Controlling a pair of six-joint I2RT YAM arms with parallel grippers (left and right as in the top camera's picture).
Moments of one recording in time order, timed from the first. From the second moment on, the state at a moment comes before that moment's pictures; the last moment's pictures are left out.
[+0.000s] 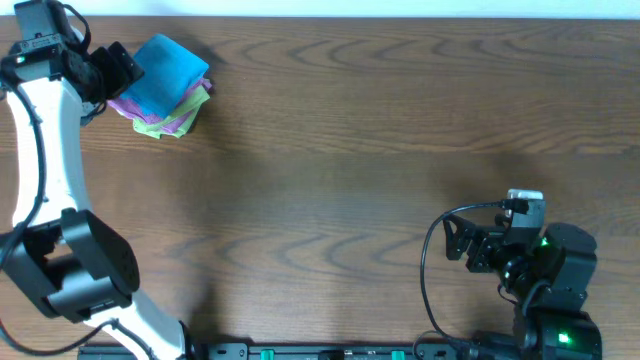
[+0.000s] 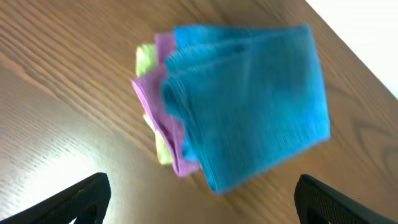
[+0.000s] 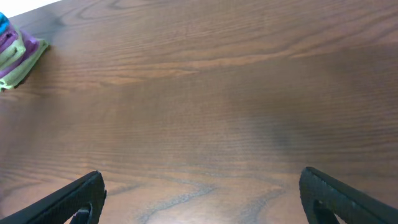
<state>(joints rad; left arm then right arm) 0.30 1.88 1.80 -0.98 0.14 -0.39 -0.16 0.54 0.54 -0.69 -0.36 0.12</state>
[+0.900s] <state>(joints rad) 0.17 1.76 1.80 -1.27 0.31 -0.29 -0.16 0.54 0.54 -0.69 -0.36 0.12</state>
